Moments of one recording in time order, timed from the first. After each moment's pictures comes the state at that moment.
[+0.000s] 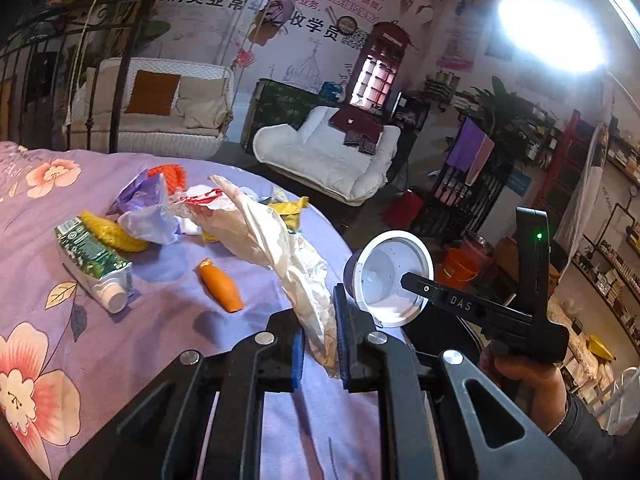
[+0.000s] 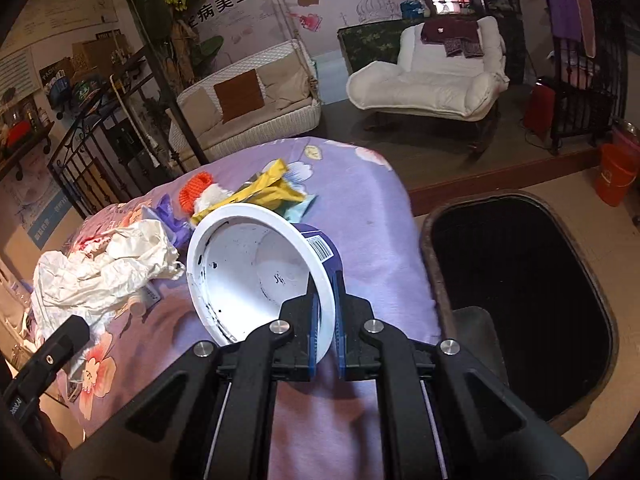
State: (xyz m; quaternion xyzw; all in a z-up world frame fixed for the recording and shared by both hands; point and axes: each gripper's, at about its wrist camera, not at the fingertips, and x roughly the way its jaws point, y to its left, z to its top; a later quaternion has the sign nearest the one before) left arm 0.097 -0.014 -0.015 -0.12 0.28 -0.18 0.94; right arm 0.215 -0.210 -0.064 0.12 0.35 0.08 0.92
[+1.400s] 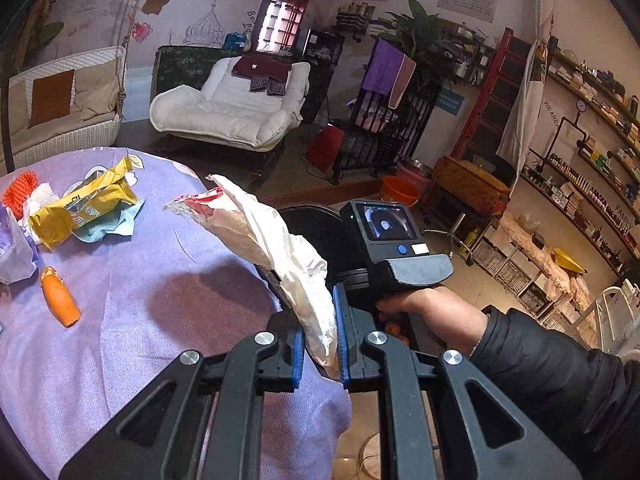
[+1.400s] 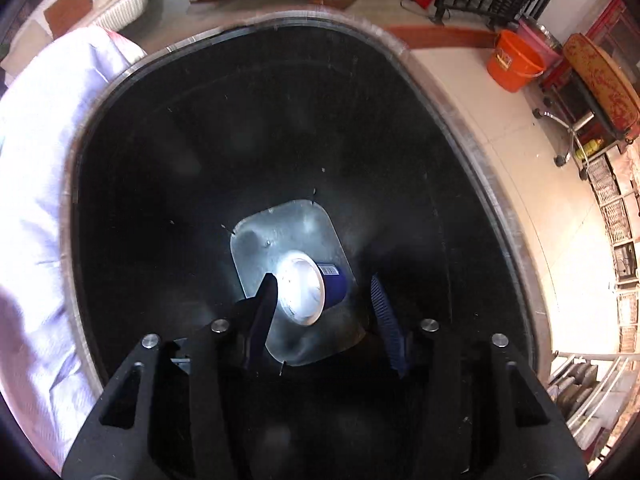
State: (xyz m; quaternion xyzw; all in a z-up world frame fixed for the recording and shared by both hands) left arm 0.132 -0.154 -0.048 -0.03 0.33 -0.32 0.88; right arm 0.297 -0.350 -0.190 0.08 0.59 -0.13 0.79
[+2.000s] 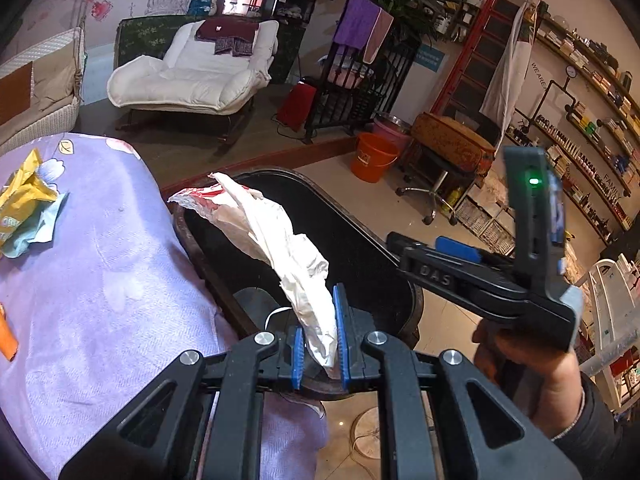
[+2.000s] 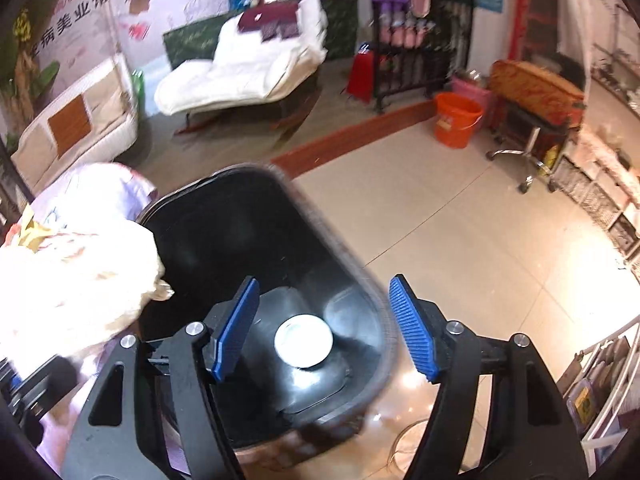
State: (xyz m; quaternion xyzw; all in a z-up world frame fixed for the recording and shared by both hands) left arm 0.170 -0.222 -0.078 0.01 0.40 -0.37 0.84; right arm 0.186 -0.371 -0.102 0.13 0.39 -0.21 0.89
